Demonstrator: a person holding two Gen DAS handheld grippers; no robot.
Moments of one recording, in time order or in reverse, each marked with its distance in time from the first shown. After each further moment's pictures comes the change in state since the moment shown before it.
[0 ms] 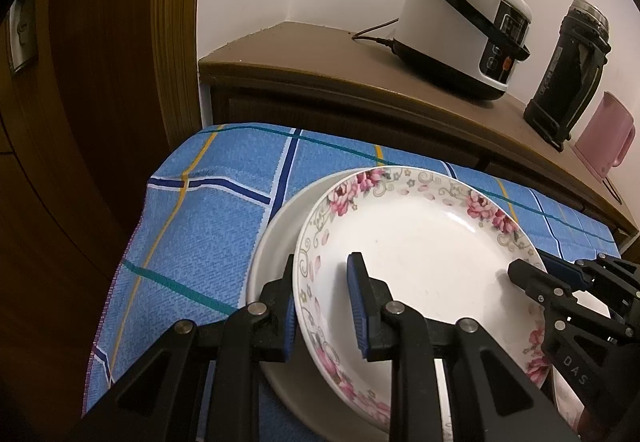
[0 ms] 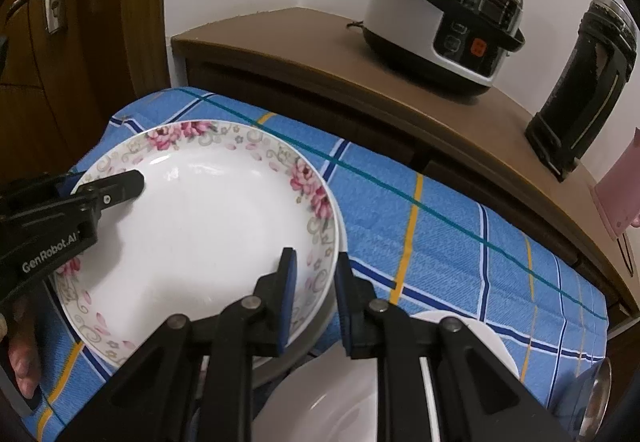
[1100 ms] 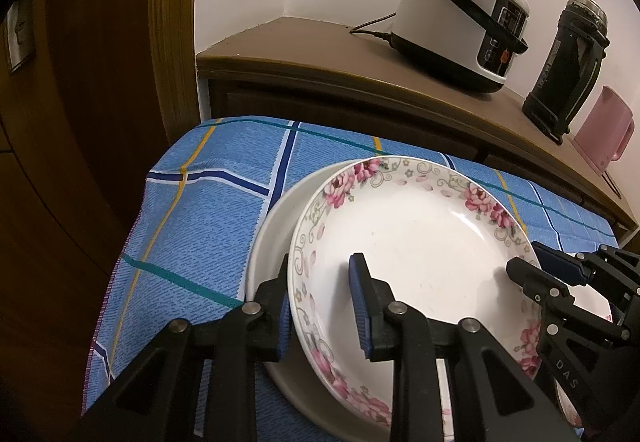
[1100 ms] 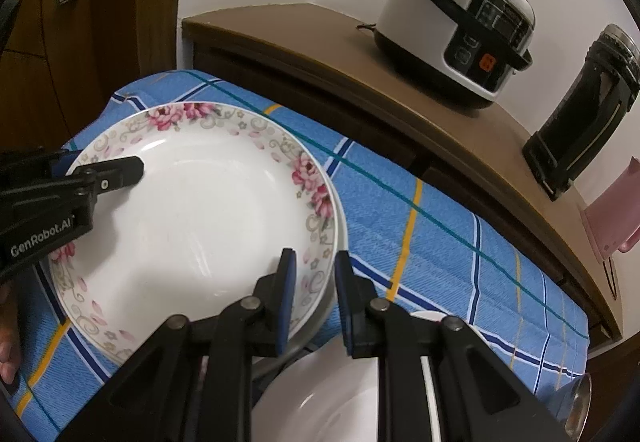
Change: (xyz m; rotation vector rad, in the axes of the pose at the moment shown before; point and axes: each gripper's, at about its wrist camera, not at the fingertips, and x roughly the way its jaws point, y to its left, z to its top) left arm 0.000 -0.001 -0.002 0.009 0.018 -0.004; right arm 0.001 0.009 -0.001 -0.086 0.003 -0.050
